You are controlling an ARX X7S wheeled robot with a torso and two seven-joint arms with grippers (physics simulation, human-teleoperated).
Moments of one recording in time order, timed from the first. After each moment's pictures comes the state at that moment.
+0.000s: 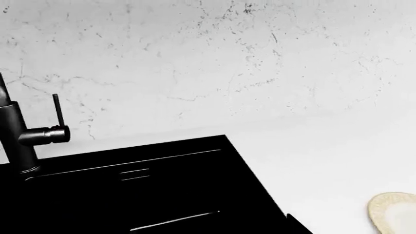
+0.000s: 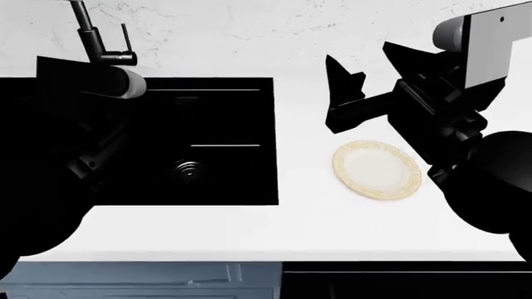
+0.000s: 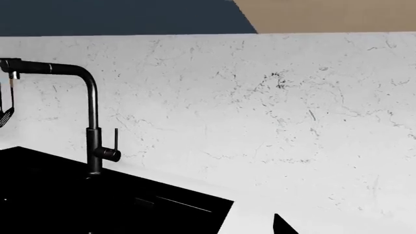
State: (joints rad) left arm -0.85 -0.56 0.04 0.48 -1.19 -1.19 -0.49; right arm 1.01 0.70 -0.36 -0.46 1.25 0.78 0.48
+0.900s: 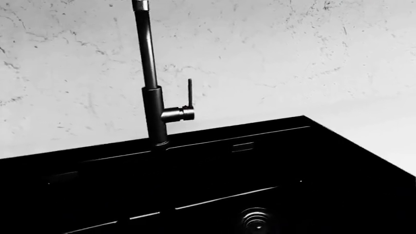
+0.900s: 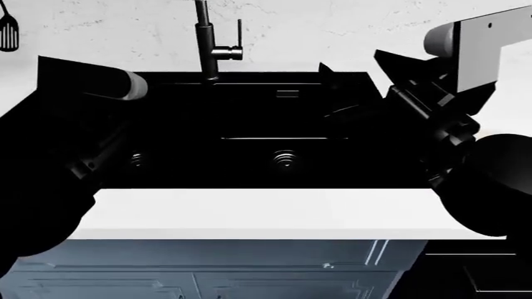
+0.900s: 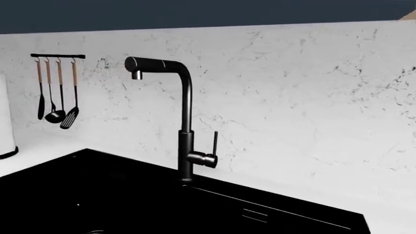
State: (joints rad) left arm -0.86 -0.59 0.06 0.48 -1.21 -1.17 -0.49; right arm 1.01 0.70 -0.37 -0.46 1.29 0.79 0.48
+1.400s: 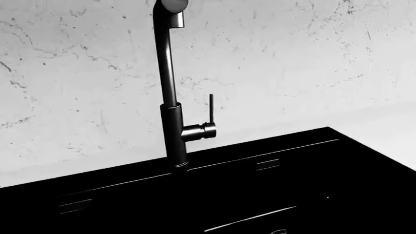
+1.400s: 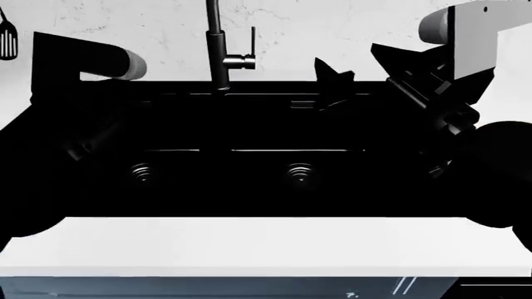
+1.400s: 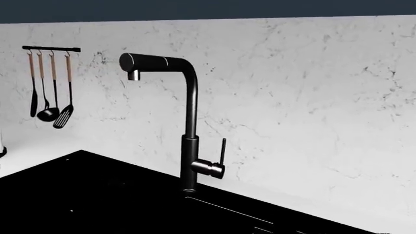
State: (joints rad) left arm -0.95 -0.59 0.10 0.43 -1.21 -1.20 -0.48; right arm 1.08 0.69 -0.39 -0.44 1.34 0.85 0.51
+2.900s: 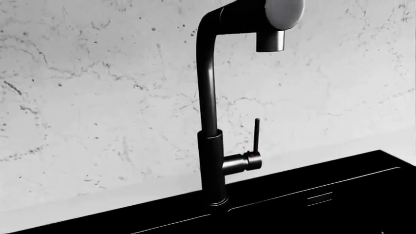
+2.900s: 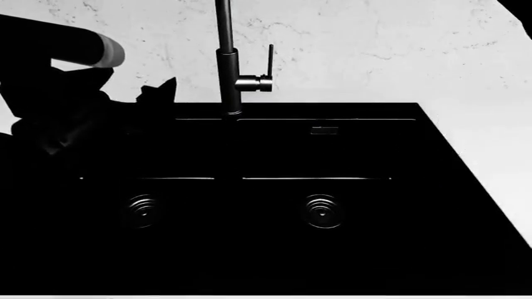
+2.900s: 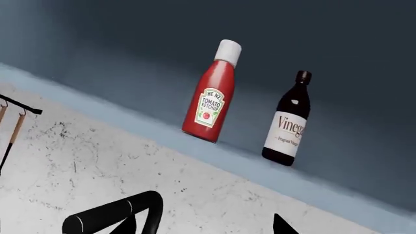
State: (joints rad) left arm -1.00 -0.65 0.07 0.44 -1.30 -1.21 -0.52; right arm 1.77 0.54 -0.52 -0.26 1.30 1.08 0.55
